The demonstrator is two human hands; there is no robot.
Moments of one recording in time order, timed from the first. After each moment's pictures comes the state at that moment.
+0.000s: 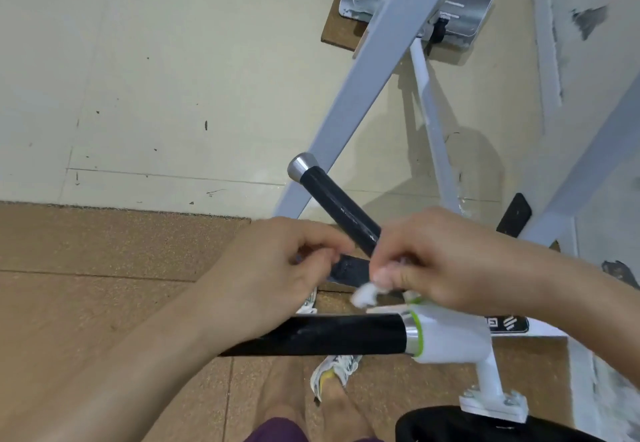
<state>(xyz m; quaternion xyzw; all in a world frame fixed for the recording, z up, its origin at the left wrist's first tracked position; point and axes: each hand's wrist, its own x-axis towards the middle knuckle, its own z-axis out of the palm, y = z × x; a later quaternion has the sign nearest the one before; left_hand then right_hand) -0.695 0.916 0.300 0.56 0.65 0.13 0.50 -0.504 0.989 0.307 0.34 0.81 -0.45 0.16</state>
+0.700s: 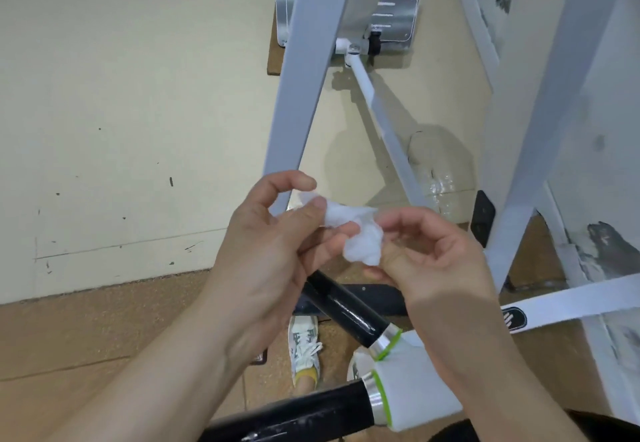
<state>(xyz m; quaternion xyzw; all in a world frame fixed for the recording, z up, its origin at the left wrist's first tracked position) -0.633 0.998 0.305 0.15 0.53 0.45 0.70 -0.493 0.976 0.296 0.64 0.33 -0.57 -0.38</state>
